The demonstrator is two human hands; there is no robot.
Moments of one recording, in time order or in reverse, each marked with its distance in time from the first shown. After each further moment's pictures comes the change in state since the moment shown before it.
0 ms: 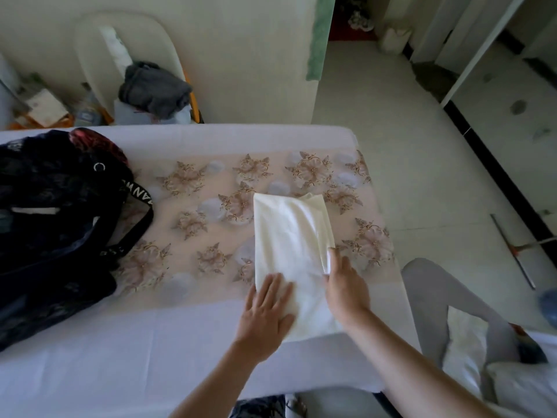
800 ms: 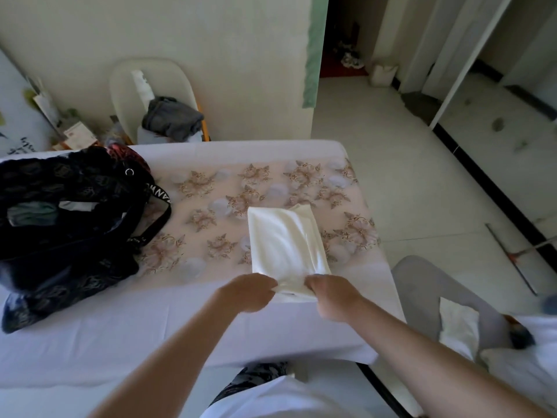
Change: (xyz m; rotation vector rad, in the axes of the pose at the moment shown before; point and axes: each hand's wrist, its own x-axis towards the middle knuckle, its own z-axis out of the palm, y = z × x) left_hand -0.020 0.031 -0.115 0.051 -0.527 -0.042; right_hand -0.072 0.012 -0.011 -0.053 -0.308 -0.507
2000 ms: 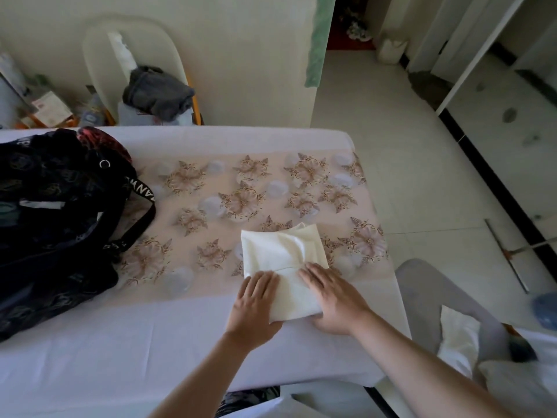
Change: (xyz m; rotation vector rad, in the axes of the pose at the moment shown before) left_hand 0.062 -0.029 0.081 -0.066 0.722 0.150; right_hand 0.042 0.041 0.018 -0.092 0.106 -0.048
